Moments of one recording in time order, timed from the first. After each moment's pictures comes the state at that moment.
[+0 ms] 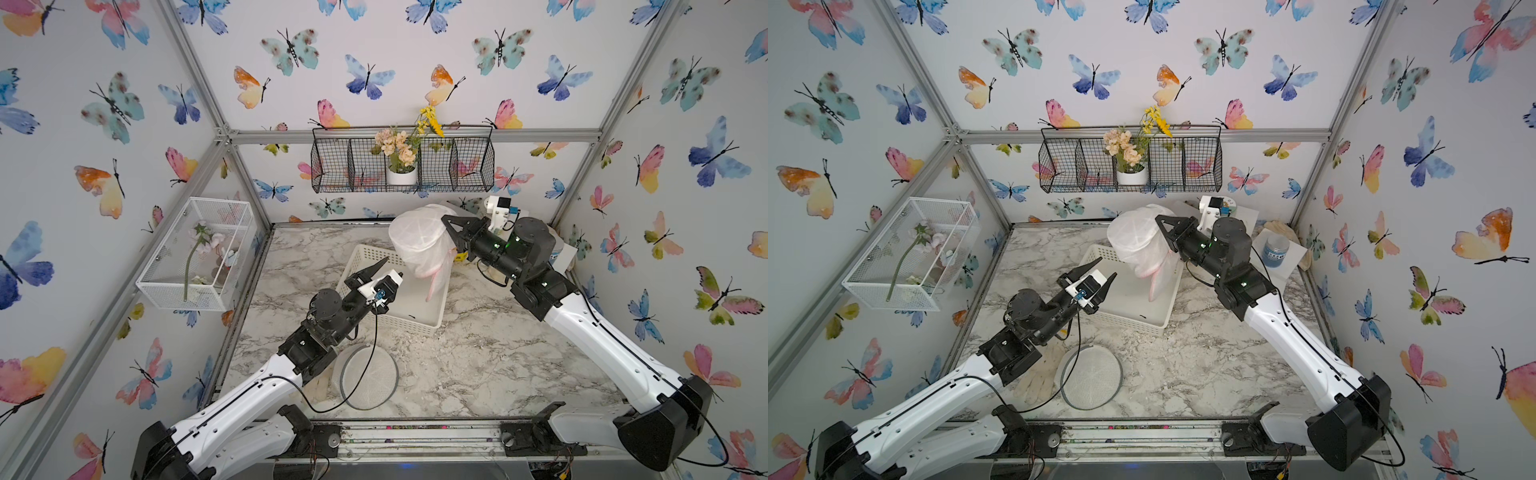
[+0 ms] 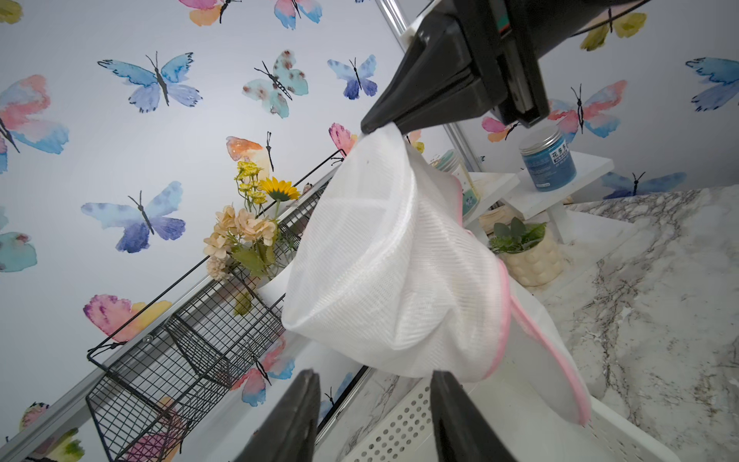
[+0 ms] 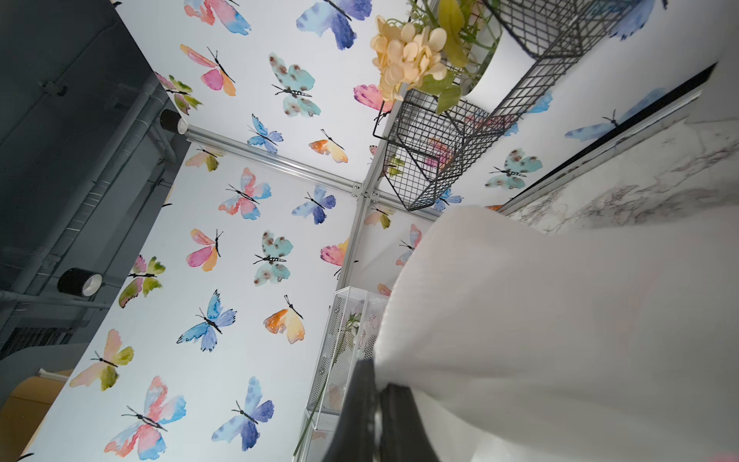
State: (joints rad) left arm -0.76 0.96 0.74 0.31 -0.03 0.60; right arm 0.57 1.30 1.26 0.05 -0.25 1.23
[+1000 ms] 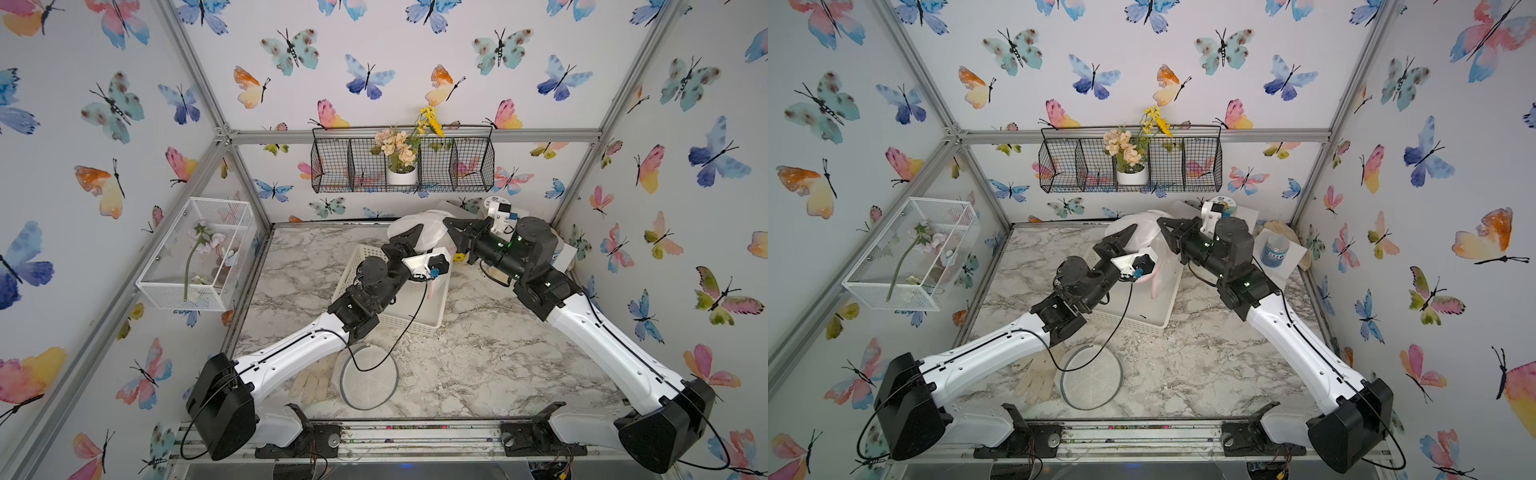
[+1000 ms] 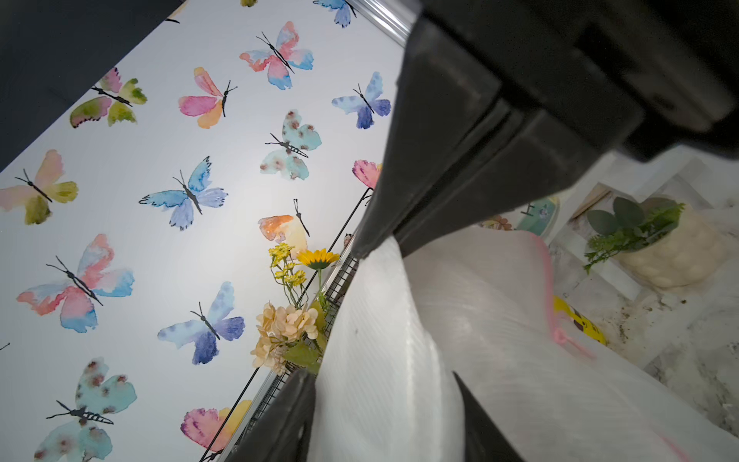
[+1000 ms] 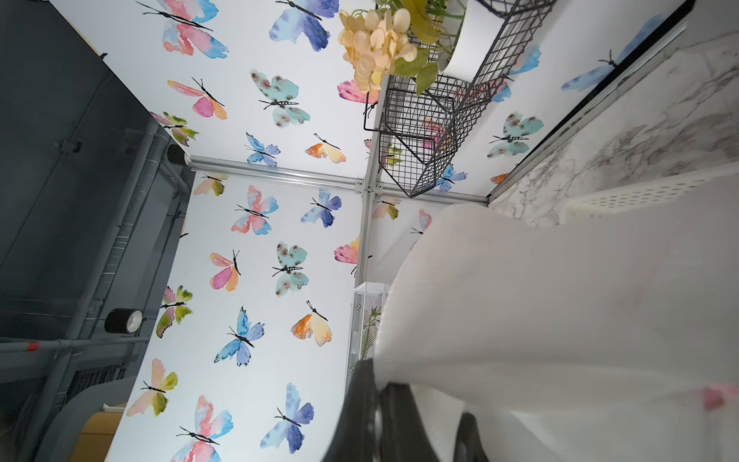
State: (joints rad) left arm -0.83 1.38 1.07 0.51 -0.21 1.03; right arm 0.56 1.29 1.26 0.02 -0.29 1.42
